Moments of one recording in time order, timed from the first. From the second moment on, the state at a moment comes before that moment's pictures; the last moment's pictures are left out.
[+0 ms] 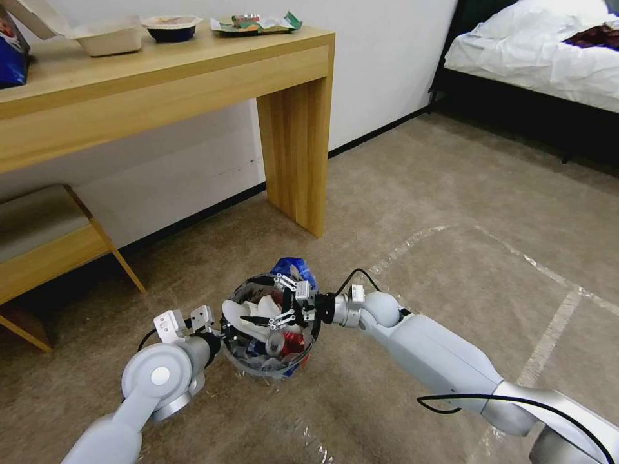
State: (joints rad) left arm 1.22 -1.00 -0.31 -2.06 -1.48 0.54 -0.81; right arm -0.49 1.15 -0.44 1.27 0.71 0.46 -0.87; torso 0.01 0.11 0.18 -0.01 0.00
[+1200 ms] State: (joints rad) left arm 1.22 -0.99 -0.32 -2.06 -1.56 0.55 -0.83; right arm -0.47 0.92 -0.14 1.55 0.89 0.43 -0.74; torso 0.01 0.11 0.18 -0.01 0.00
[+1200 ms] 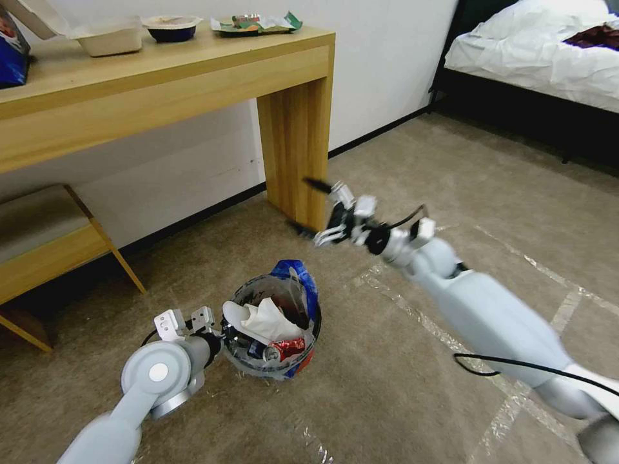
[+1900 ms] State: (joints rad) left arm 1.20 -1.01 -0.31 -1.98 -1.66 0.53 -0.87; right arm -1.01 0.89 0.42 1.71 0.80 0.47 -0.71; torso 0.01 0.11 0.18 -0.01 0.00
